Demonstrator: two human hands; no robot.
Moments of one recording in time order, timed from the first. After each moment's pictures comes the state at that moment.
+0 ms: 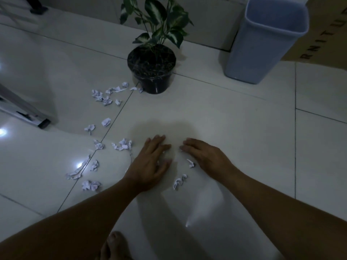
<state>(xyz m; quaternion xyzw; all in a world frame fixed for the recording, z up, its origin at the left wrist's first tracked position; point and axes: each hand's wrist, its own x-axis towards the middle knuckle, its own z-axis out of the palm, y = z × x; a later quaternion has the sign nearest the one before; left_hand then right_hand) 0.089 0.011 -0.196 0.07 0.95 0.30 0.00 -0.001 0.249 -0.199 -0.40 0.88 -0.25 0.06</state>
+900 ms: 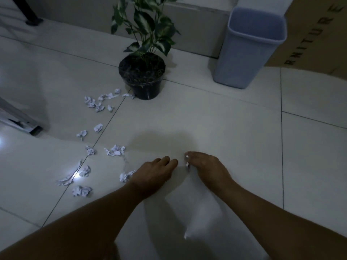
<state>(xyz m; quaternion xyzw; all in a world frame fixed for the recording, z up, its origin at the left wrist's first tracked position) 0.080 0.053 -0.192 0.19 0.97 0.10 0.07 0.023 0.265 -0.183 -0.26 0.92 -0.28 0.08</state>
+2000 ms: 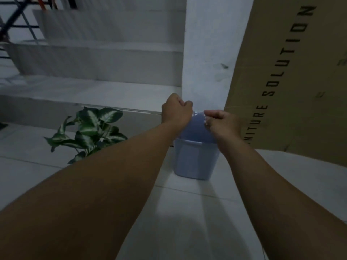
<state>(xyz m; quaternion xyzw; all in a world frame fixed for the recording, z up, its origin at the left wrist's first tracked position) -0.336 0.206 0.053 -0.09 0.83 0.51 -0.19 -0.325 0.335 0.027 0.08 0.75 -0.64 -0.12</state>
